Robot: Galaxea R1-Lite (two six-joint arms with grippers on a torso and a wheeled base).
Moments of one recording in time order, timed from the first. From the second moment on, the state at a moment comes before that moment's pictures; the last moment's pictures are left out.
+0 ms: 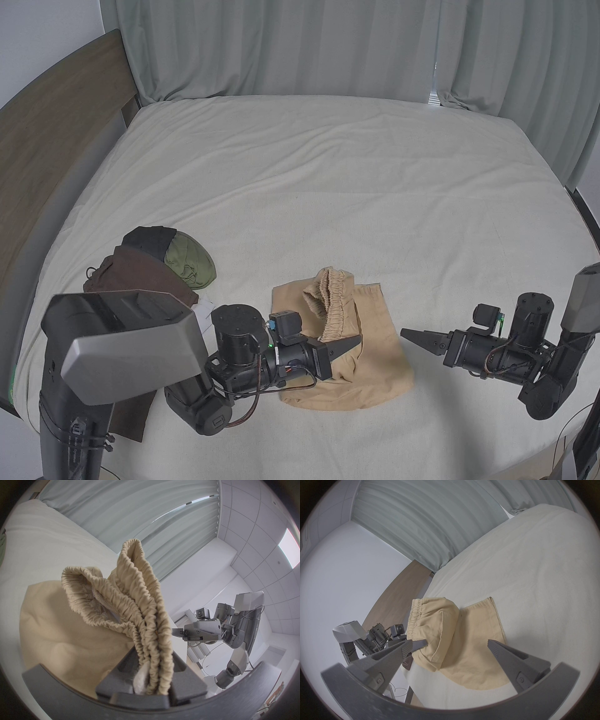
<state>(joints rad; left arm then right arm) -0.65 2.39 -0.81 -1.47 -0.47 -0.51 0.31 2.04 -0.23 -1.54 0.46 0.54</state>
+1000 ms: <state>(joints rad) -0.65 2.48 -0.87 -1.52 -0.46 -0.53 0.30 2.04 -0.24 -1.54 0.46 0.54</state>
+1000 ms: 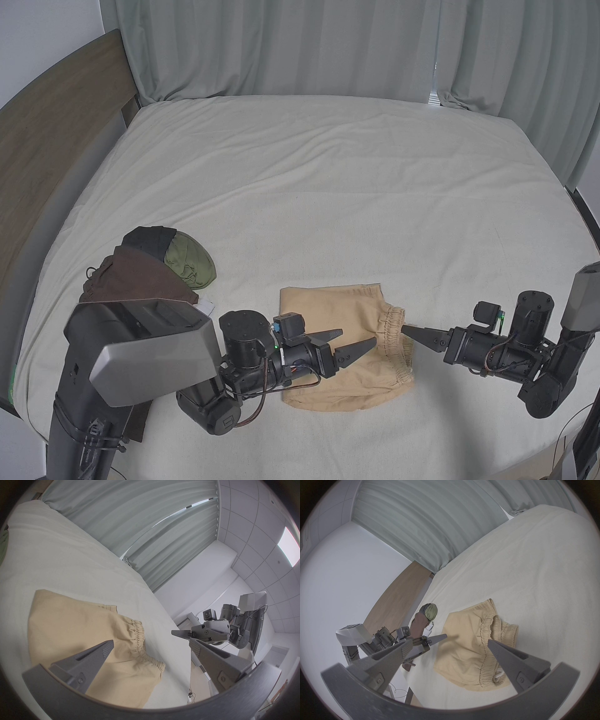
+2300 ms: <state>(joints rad) -0.30 2.16 -0.47 -1.54 -0.58 -0.11 0.37 2.04 -0.22 -1.54 0.45 0.54</state>
